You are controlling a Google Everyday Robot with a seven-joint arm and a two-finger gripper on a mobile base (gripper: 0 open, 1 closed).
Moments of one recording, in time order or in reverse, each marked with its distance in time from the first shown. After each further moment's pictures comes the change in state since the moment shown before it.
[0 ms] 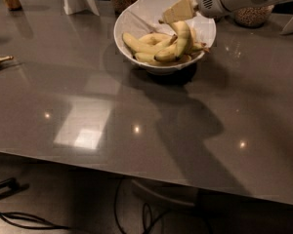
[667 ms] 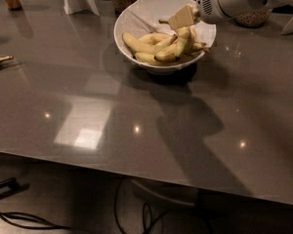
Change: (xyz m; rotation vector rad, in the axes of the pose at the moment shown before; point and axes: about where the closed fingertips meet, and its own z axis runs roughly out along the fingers) arm 0.021 -0.008 0.007 0.026 0.065 0.041
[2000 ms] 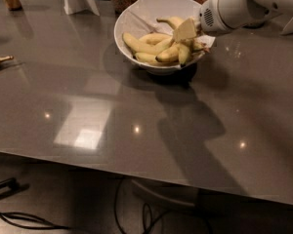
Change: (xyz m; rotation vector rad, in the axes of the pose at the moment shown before) arm 0.039 -0.002 -0.001 0.031 0.103 0.069
